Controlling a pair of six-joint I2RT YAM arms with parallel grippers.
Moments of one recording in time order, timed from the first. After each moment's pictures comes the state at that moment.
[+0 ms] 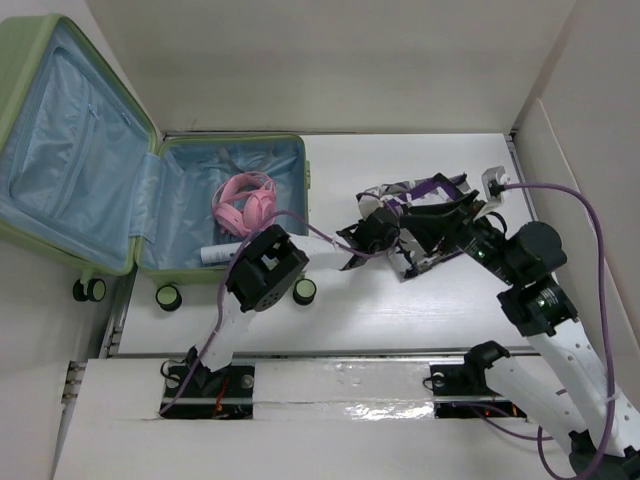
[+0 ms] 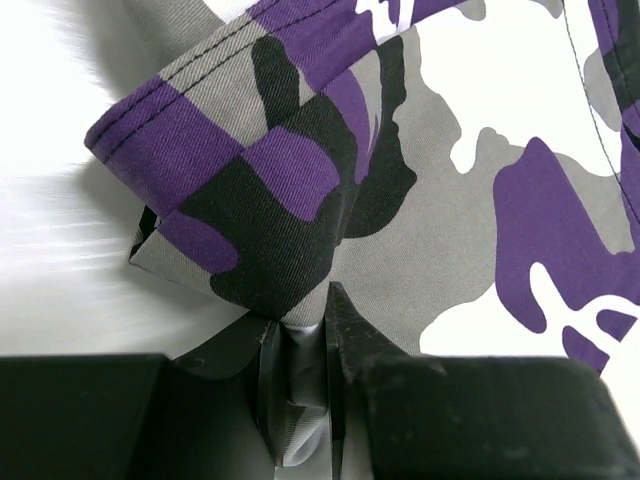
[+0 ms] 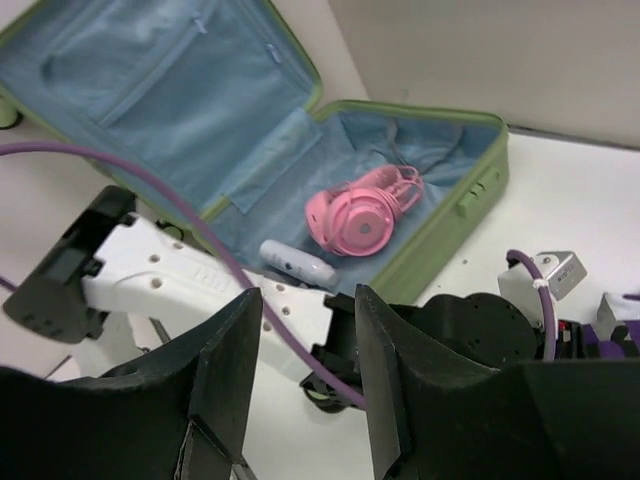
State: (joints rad) left arm -0.93 2.22 1.45 0.19 -0.32 -0.95; right arm 0.44 0.68 0.87 -0.03 -0.39 0.45
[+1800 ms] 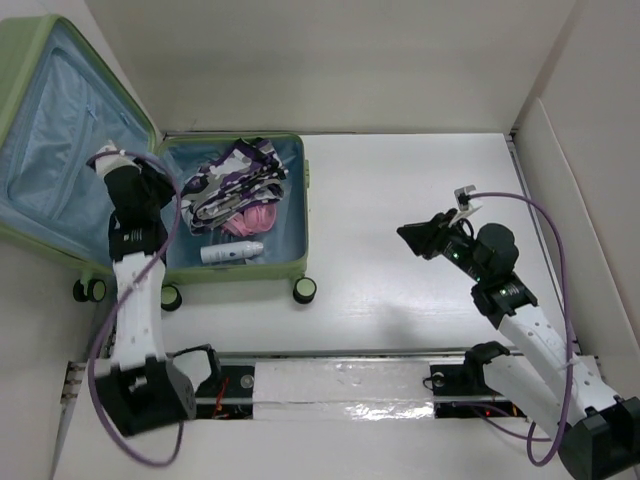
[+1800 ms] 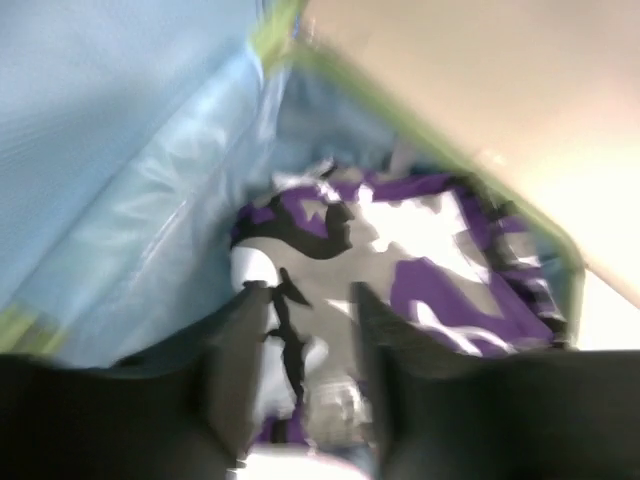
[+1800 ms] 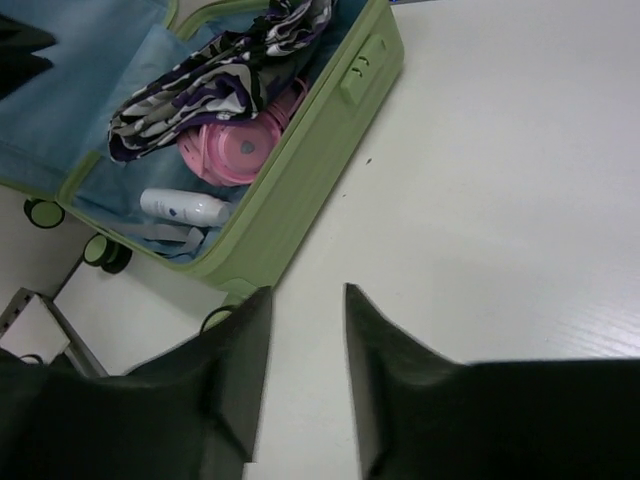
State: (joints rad) left arm 0.25 1.20 1.05 -0.24 -0.08 -0.48; right arm 0.33 0.78 0.55 0.15 -0.37 0.45
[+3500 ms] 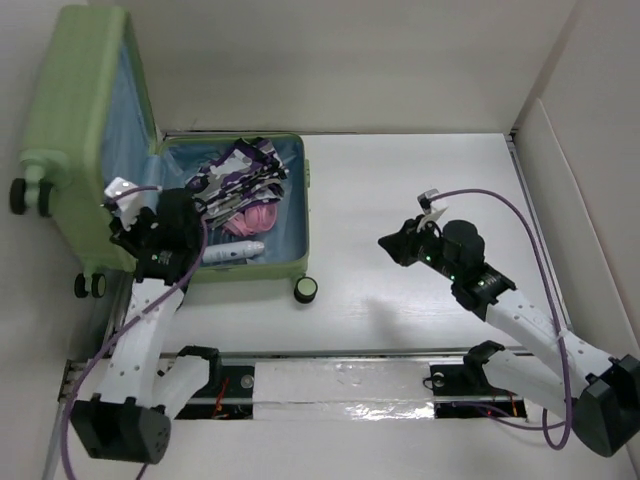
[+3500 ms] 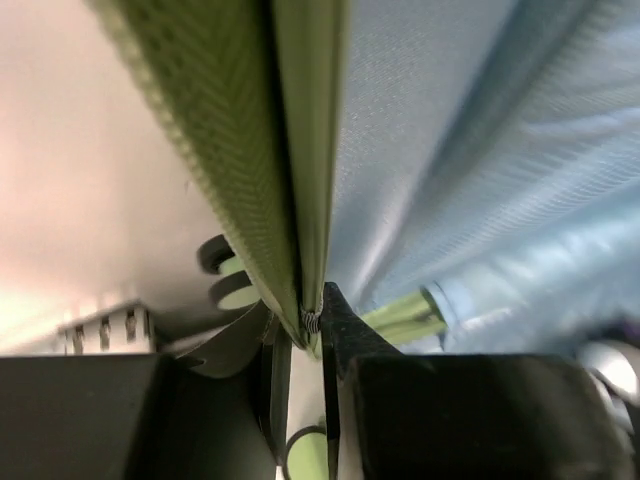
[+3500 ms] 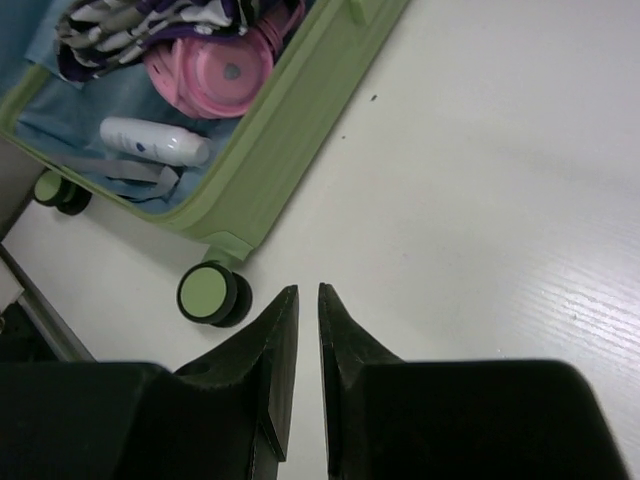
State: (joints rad) left arm -0.05 0.95 0.93 -0.50 -1.29 -0.46; right arm 0.54 0.91 0.59 0.10 -0.21 0.37
